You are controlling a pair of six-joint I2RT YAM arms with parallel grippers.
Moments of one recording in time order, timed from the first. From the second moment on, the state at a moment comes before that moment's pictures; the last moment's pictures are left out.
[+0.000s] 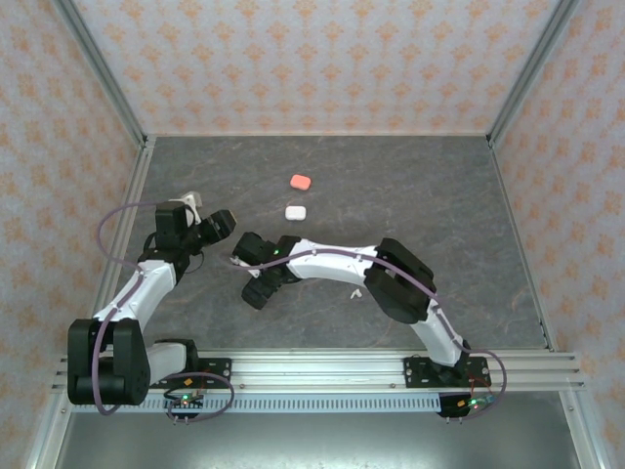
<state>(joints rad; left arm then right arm) 0.08 1.19 0.60 -0.06 0.34 -0.50 1.11 2.15 1.65 -0.71 0.00 0.08</state>
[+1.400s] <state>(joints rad) 0.04 1.17 0.61 -0.03 0.61 -0.63 0.88 1.59 1.21 -0.41 0.05 -0.05</state>
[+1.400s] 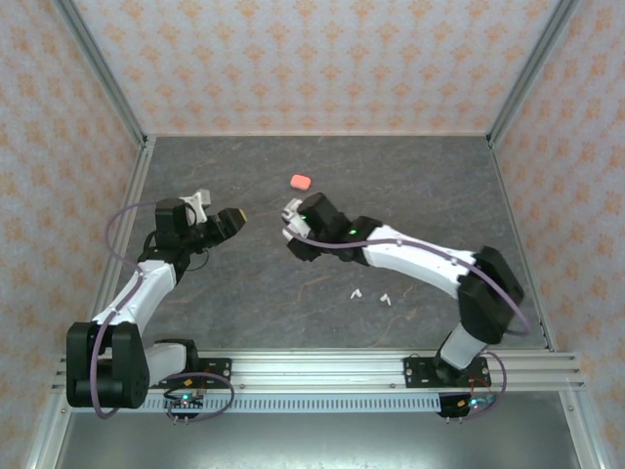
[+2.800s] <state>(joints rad) -0.30 1.18 0.87 0.03 0.81 -0.57 0.80 1.38 1.17 -0.21 -0.18 -0.42</state>
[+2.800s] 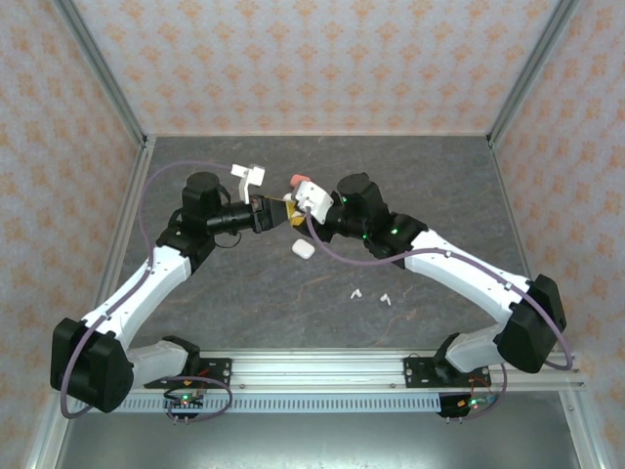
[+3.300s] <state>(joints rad) -0.31 1.19 0.88 0.00 0.71 -0.50 0.66 1.37 1.22 -0.35 -0.39 -0.27</state>
